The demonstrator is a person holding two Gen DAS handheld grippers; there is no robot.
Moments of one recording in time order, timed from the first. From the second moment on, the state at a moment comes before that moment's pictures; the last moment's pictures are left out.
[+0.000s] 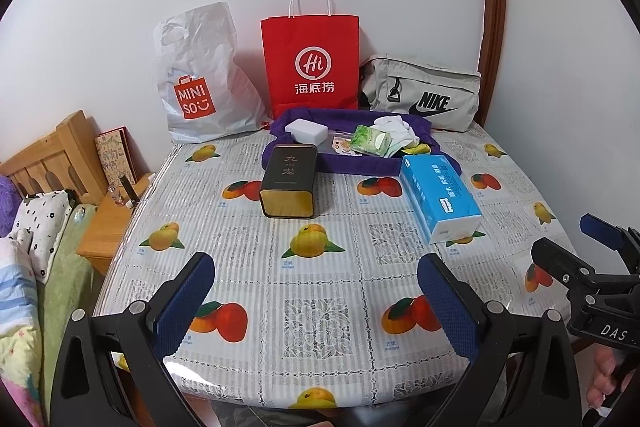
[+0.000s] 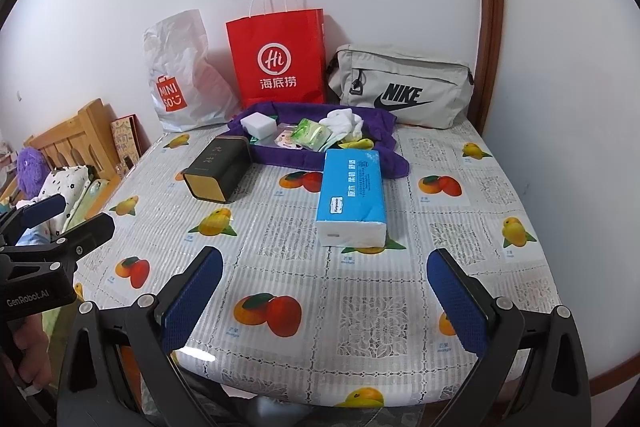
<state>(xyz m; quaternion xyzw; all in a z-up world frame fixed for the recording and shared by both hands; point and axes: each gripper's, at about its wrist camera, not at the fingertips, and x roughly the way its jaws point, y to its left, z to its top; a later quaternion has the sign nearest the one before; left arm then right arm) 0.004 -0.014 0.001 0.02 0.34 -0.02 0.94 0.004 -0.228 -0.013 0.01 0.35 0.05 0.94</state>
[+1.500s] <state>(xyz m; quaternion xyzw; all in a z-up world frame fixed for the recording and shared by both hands) 0.003 -0.008 0.001 0.02 0.34 -0.02 0.94 0.001 -0.224 -0.013 0.01 0.34 0.04 0.94</state>
